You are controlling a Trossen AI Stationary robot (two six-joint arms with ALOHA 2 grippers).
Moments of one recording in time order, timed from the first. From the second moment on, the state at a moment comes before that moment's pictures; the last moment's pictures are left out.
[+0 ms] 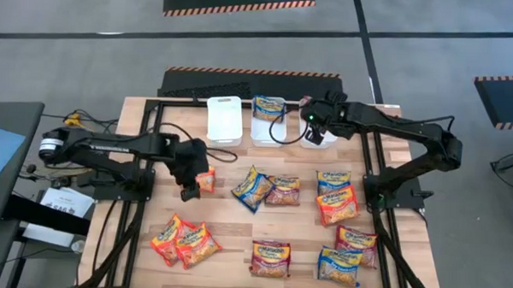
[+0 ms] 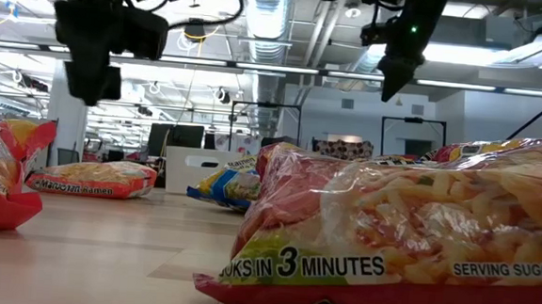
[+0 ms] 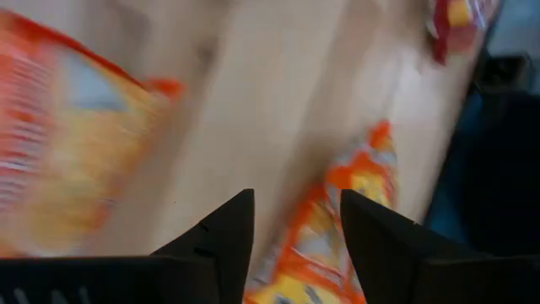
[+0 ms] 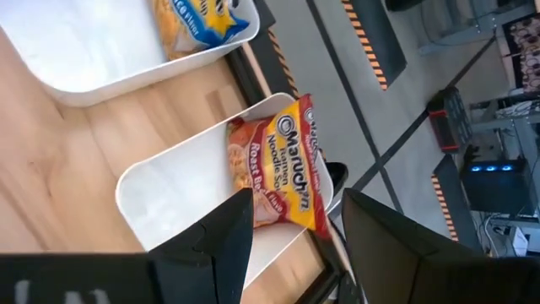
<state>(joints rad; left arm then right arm) 0.09 1.17 0.79 -0.73 0.44 -0.46 -0.34 1.39 1.26 -0.94 0.67 -0.10</state>
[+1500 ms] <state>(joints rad) -0.40 1.64 0.79 -0.31 0.38 -0.87 -0.19 1.39 1.26 -1.04 0.60 0.11</state>
